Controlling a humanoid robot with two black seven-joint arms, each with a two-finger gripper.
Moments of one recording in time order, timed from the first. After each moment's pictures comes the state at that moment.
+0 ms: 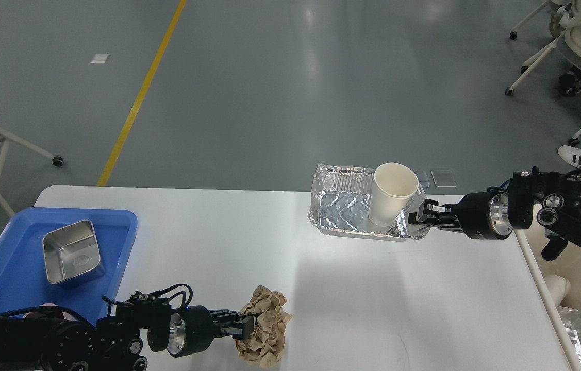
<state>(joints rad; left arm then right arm) -0.89 0.37 0.42 -1.25 1.02 0.21 -0.24 0.88 -0.70 0.32 1.20 -0.99 0.52 0.01</state>
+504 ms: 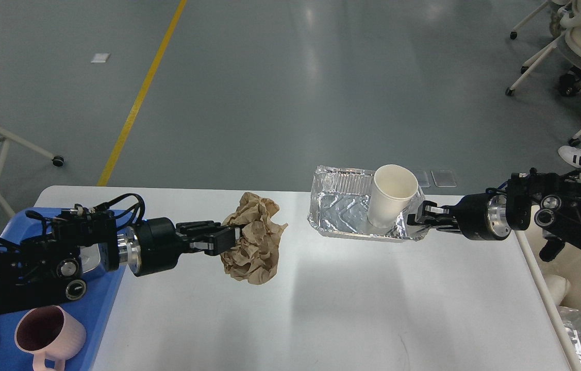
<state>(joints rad) -1.22 0.72 0.35 -1.60 1.02 0.17 -0.29 0.88 -0.69 0.31 1.20 -0.99 0.52 0.00</state>
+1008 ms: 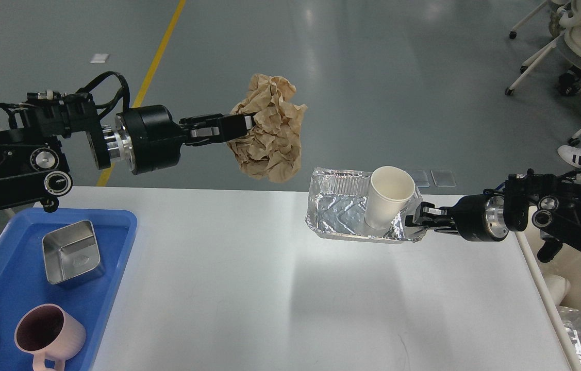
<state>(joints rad) -1.58 0.75 0.32 -1.60 0.76 0.06 -0.30 0.88 -0.68 0.31 1.20 -1.00 0.52 0.00</state>
